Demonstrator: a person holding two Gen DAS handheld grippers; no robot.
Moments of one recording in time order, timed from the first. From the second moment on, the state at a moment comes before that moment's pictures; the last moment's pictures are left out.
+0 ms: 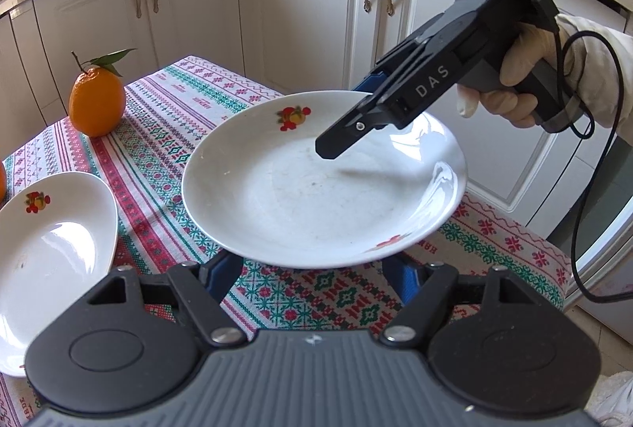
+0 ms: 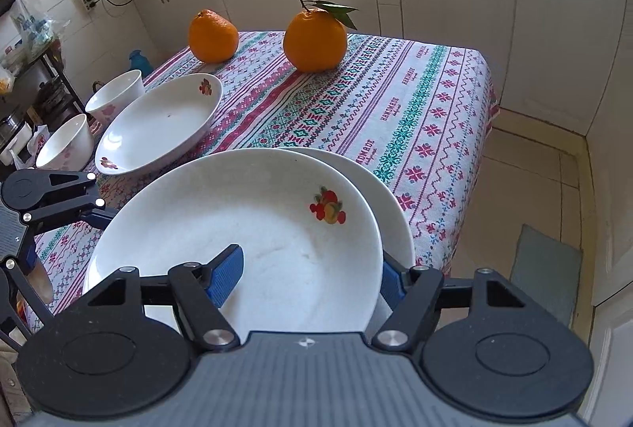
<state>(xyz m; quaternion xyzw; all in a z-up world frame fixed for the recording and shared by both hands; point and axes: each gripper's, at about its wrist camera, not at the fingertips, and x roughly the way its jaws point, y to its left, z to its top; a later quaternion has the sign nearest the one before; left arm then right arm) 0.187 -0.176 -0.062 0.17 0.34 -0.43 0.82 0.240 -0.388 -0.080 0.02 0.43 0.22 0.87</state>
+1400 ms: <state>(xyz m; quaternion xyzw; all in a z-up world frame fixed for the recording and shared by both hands) 0.185 -0.174 -0.060 0.16 0.34 -0.42 0.83 0.212 -0.390 -0.069 0.01 0.42 0.18 0.89</state>
